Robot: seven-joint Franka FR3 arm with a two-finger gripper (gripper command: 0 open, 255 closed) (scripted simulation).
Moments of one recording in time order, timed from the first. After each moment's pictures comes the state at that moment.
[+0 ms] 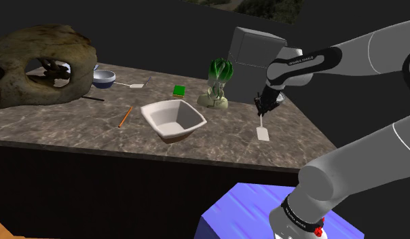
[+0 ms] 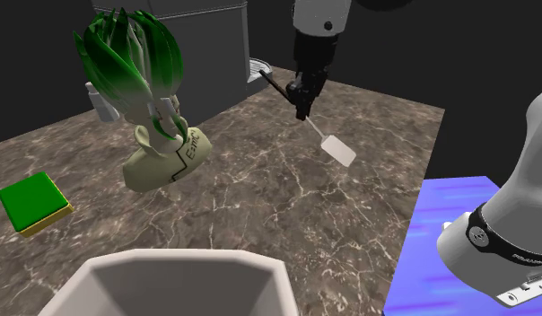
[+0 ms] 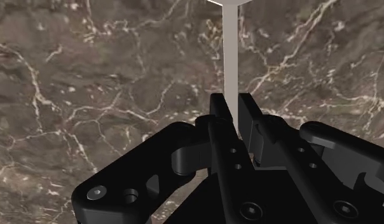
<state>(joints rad) -0.32 -0.35 -0.25 -2.49 -0.12 2.21 0.25</state>
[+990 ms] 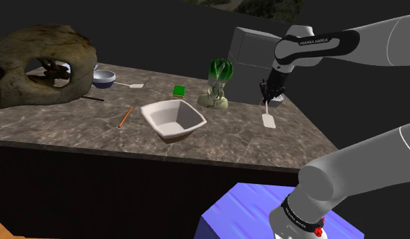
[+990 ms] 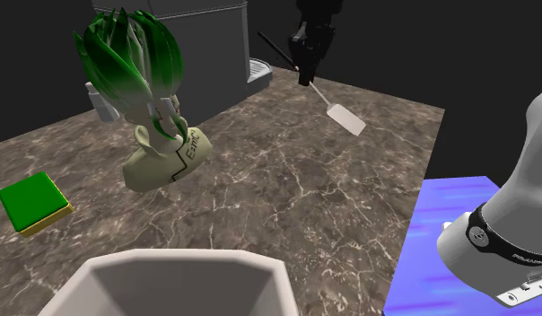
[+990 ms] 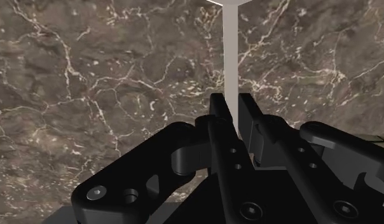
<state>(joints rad) -0.32 -0.42 -0.23 -2.34 -0.12 1.99 0.25</state>
